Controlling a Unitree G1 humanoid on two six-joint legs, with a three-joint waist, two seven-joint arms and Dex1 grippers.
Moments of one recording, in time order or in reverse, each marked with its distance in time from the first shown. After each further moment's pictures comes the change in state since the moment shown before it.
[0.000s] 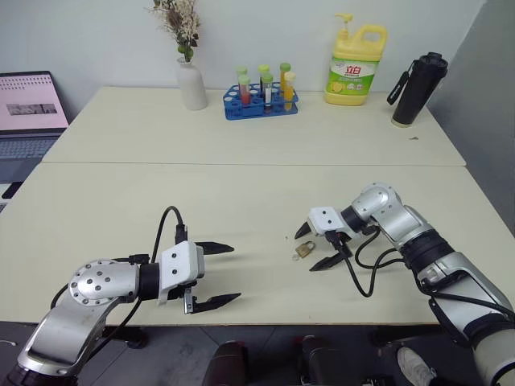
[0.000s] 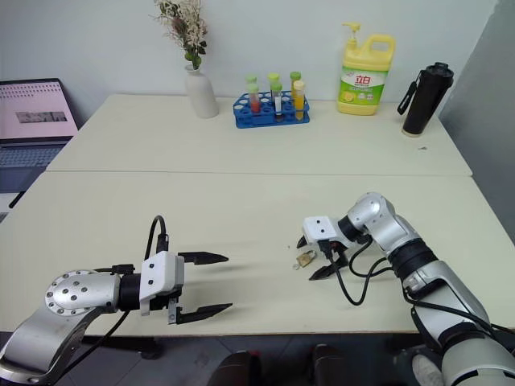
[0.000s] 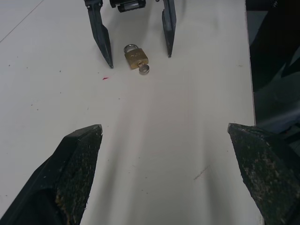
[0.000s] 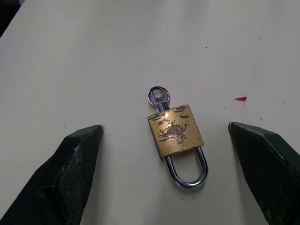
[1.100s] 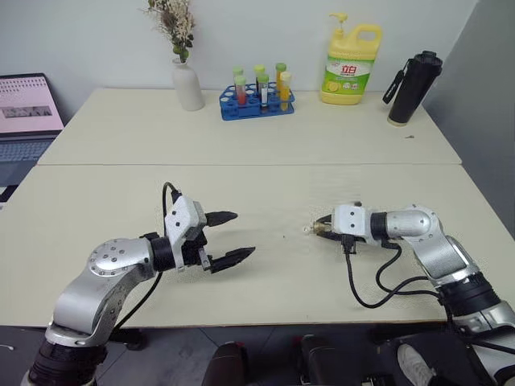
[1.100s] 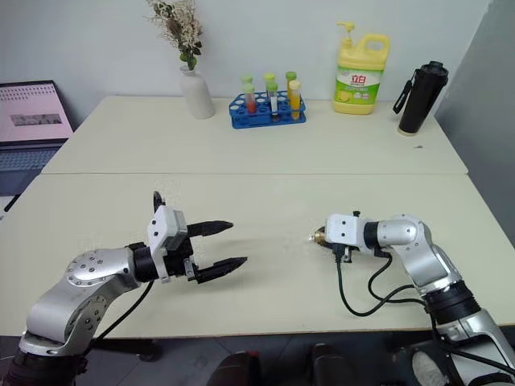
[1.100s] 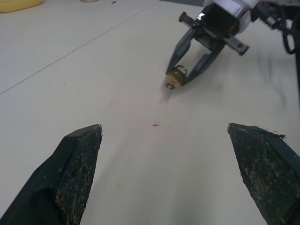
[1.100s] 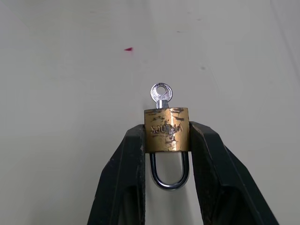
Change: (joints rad) left arm -0.213 -0.157 0.023 0.026 -0.229 0.339 0.186; right arm 0.393 -0.138 -0.280 -0.562 -0.132 0.125 -0.517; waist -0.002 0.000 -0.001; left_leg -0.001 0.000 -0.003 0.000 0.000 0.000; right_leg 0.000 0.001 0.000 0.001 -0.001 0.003
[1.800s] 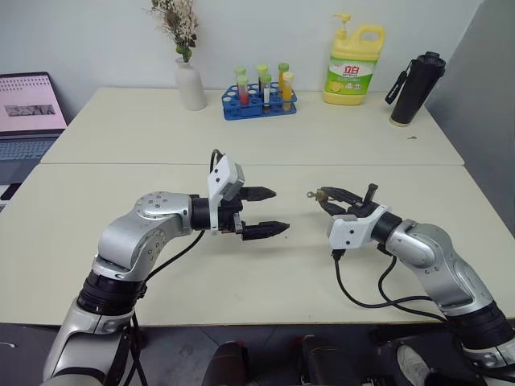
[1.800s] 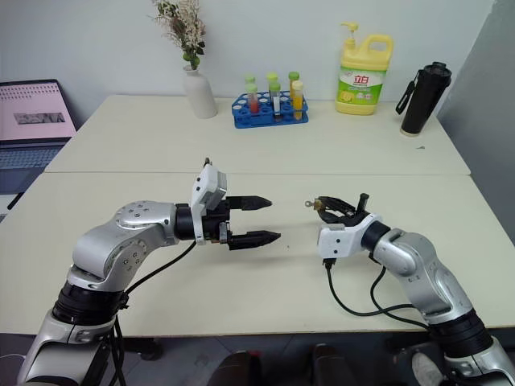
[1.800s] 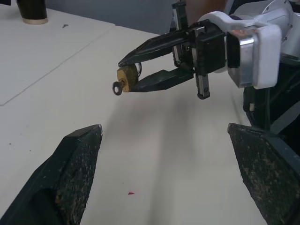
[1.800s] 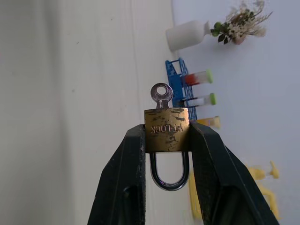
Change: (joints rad) left arm -0.407 -0.086 -0.183 0.214 -0.026 0.150 -0.084; right arm 0.142 0.003 -0.034 -0.218 -0.378 -0.272 -0.507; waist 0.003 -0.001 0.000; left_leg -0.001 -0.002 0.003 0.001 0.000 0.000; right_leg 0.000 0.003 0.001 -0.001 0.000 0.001
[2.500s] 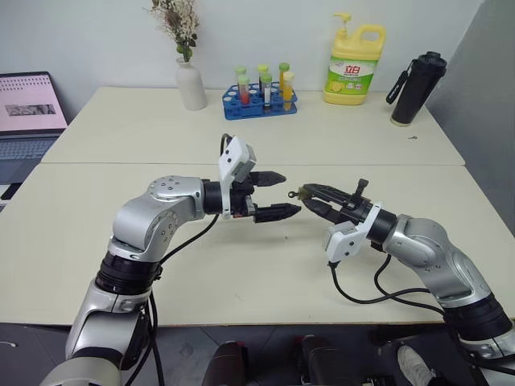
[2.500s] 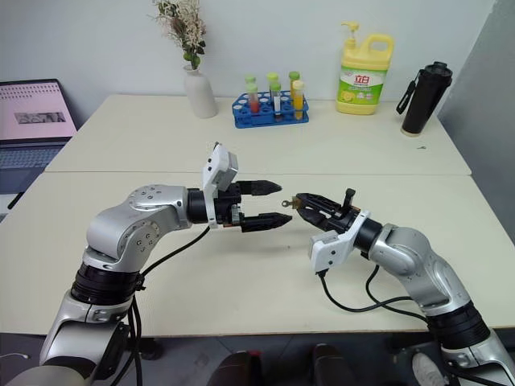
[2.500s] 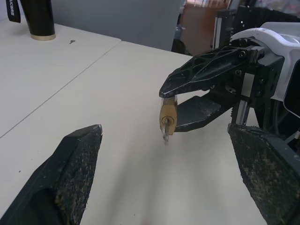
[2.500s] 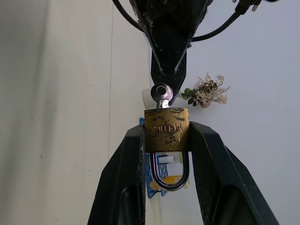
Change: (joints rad) left arm -0.124 -0.072 -0.004 0.070 0.012 0.070 0.019; right arm -0.050 0.009 0.001 0.008 0.023 -0.220 -0.031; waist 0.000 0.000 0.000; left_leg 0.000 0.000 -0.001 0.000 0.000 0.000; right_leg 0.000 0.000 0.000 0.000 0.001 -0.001
